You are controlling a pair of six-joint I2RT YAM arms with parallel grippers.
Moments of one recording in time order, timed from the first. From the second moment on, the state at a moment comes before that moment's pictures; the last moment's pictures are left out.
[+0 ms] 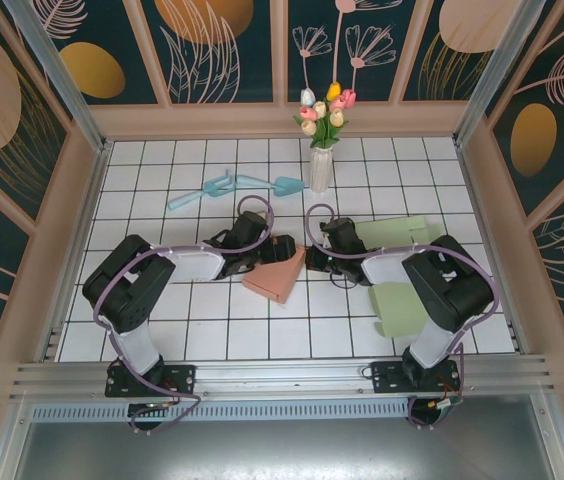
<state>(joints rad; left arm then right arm) -0.70 1.79 0.85 0.16 0.12 -0.79 0.60 1.70 0.65 0.24 -0.21 0.67</state>
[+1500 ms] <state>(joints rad) -0.87 1.42 0.44 0.29 -0.06 -1.06 1.00 1.48 0.36 0.40 -0.07 0.83</state>
